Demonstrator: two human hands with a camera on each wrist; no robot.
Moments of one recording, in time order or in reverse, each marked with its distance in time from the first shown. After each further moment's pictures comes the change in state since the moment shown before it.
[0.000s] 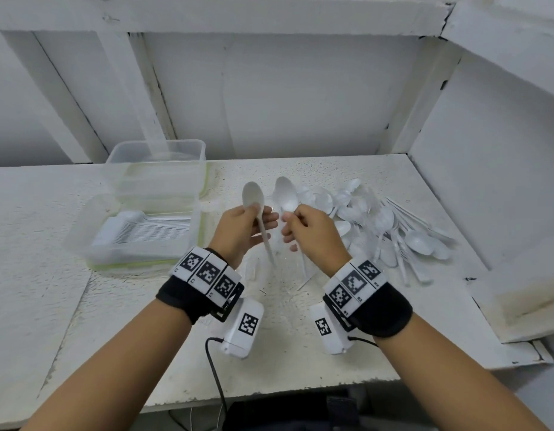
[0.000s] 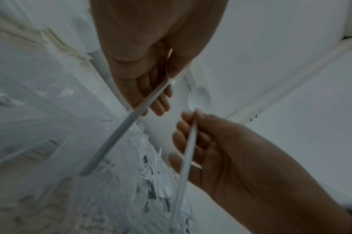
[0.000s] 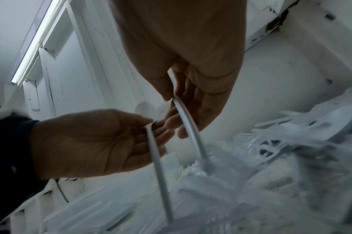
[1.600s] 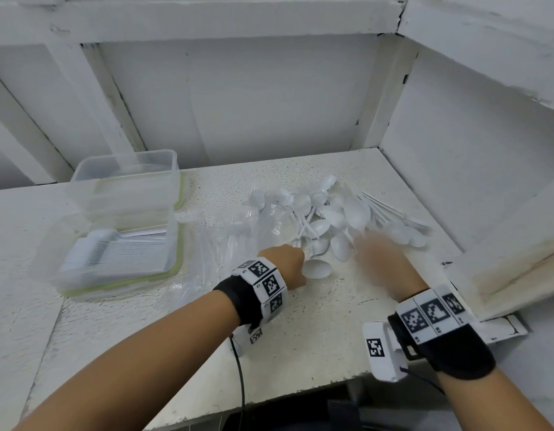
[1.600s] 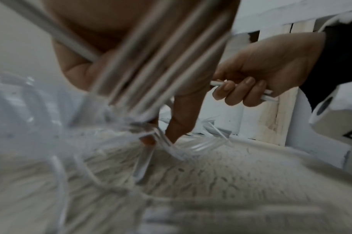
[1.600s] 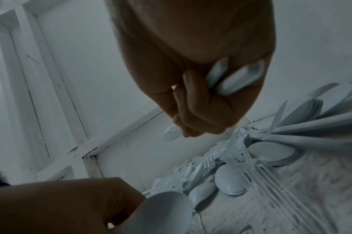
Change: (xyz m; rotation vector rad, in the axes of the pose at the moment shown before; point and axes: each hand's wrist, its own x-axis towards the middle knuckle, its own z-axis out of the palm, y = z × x) left_hand 0.005 -0.041 0.075 1.757 -0.531 0.203; right_hand -0.047 0.042 -0.093 0.008 0.157 0.467
